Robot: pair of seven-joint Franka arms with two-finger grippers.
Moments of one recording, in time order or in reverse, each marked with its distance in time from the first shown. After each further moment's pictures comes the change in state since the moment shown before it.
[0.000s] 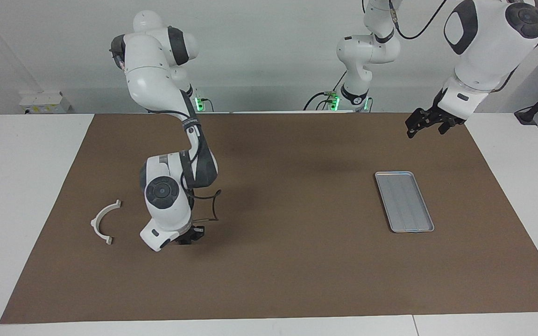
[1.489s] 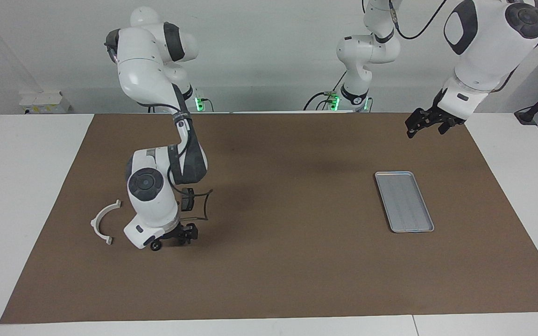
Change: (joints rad) left arm 0.000 0.000 0.000 -0.001 0.000 0.000 0.000; right arm -0.056 -0.174 -0.003 -0.071 -0.004 0.011 -0.016
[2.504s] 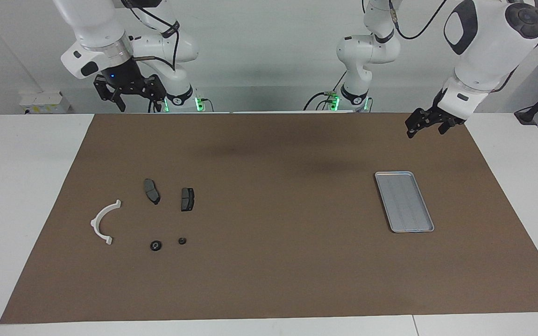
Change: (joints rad) left arm 0.000 0.000 0.000 0.000 0.000 0.000 0.000; right arm -0.044 -0.692 0.007 -0.269 0.143 -0.541 -0.034
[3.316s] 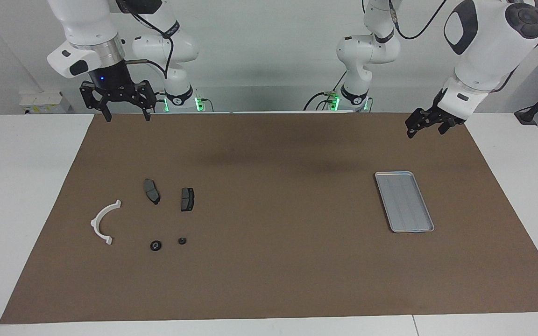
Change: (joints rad) left arm 0.000 0.000 0.000 0.000 0.000 0.000 0.000; right arm 0.000 0.023 -0.008 0.008 -0.066 0.151 -0.086
